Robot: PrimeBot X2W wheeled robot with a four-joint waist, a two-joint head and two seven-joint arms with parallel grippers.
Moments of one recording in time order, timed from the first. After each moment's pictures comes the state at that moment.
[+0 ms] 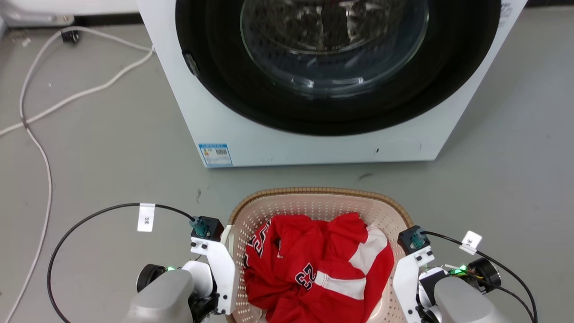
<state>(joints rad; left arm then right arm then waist) -0.67 0.19 -1.04 1.14 -1.01 -0.13 0.17 -0.59 -0.04 0.37 1.29 0.02 0.13 0.17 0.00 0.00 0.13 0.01</state>
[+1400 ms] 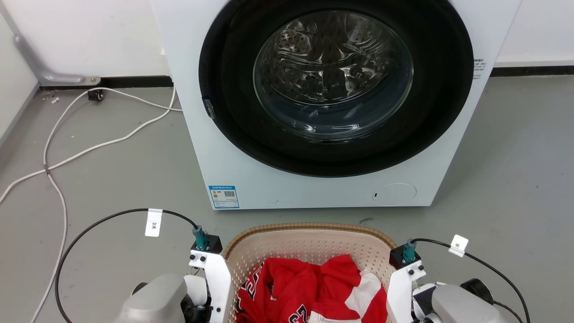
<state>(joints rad) -0.68 0.24 -1.19 1.12 -1.19 -0.13 0.47 -0.59 -0.14 1.00 1.16 0.74 0.13 0.43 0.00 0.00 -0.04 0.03</state>
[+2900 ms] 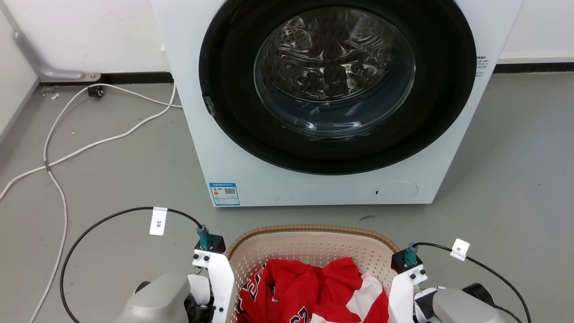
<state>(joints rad) -0.70 0.23 -1.25 1.14 -1.24 -0.13 0.47 -0.62 -0.14 1.19 1.23 0.93 0.13 0.39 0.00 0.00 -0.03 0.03</state>
